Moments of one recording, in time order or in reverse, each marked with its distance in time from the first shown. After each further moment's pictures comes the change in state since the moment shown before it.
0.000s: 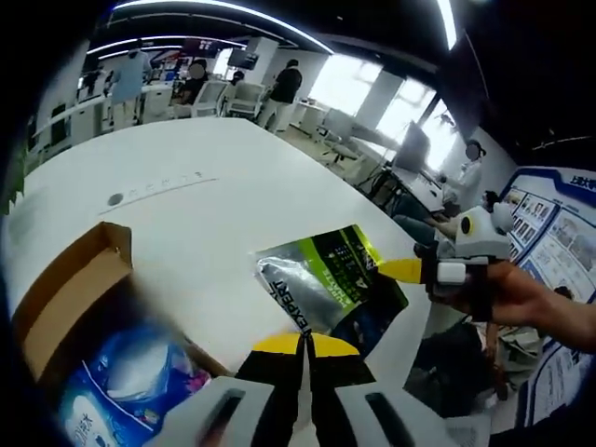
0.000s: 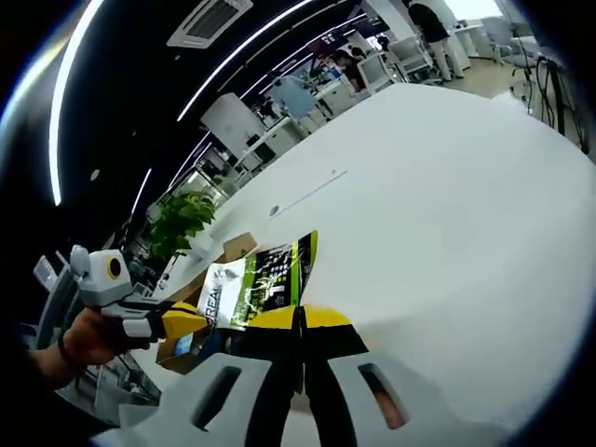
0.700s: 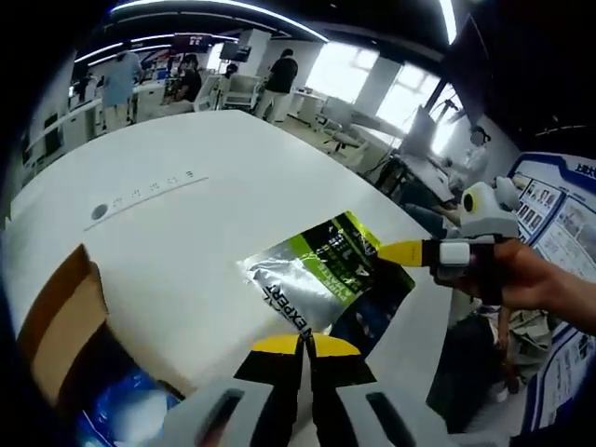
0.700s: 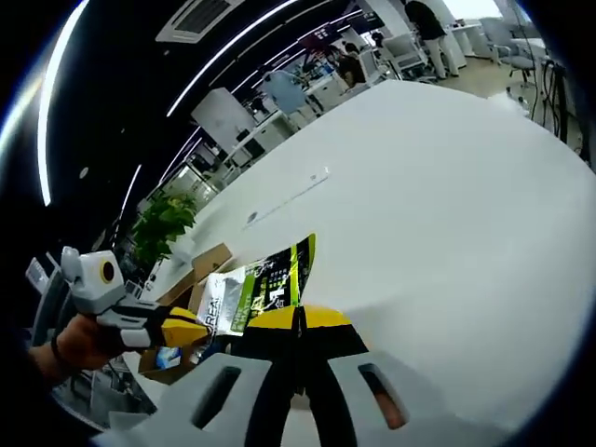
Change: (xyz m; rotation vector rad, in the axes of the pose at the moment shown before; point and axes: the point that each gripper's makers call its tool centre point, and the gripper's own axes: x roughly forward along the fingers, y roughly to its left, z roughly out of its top) left arm 0.050 0.020 0.019 0.043 0.059 0.027; right arm 0.038 -0.040 0.028 -0.003 0.034 -0.046
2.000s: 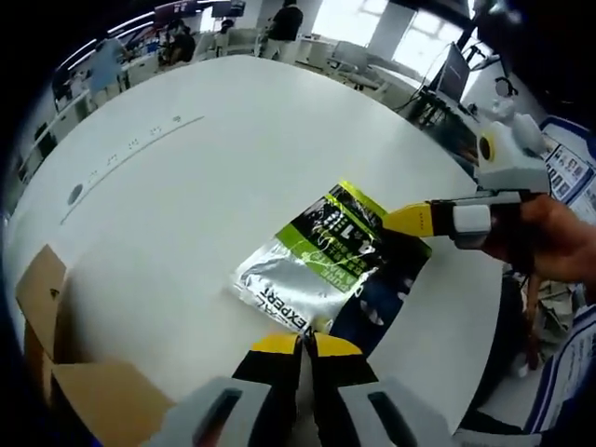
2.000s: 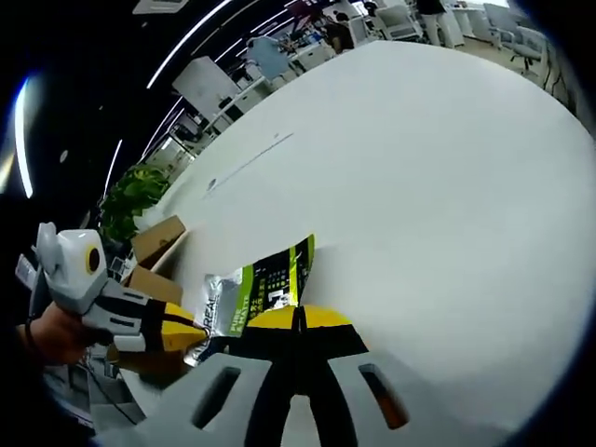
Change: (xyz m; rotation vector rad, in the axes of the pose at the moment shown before) left arm 0.073 0.032 -0.040 0.057 0.285 0.115; right arm 0.058 -0.058 -0.028 -0.001 0.165 -0.071
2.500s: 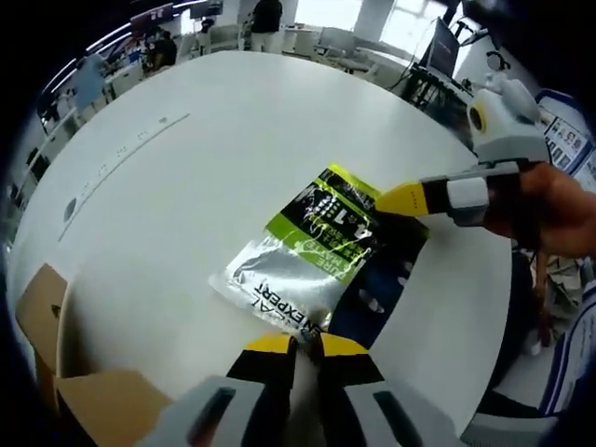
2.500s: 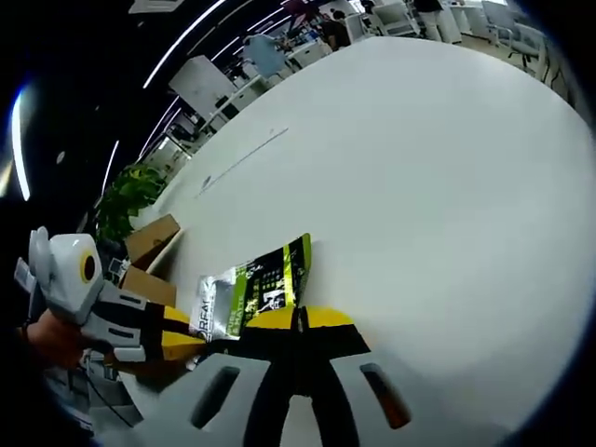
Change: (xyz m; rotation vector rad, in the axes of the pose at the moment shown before) left arm 0.004 0.002 -0.009 0.083 0.047 0.025; right arm 0.005 -0.004 -0.003 0.014 0.003 -0.018
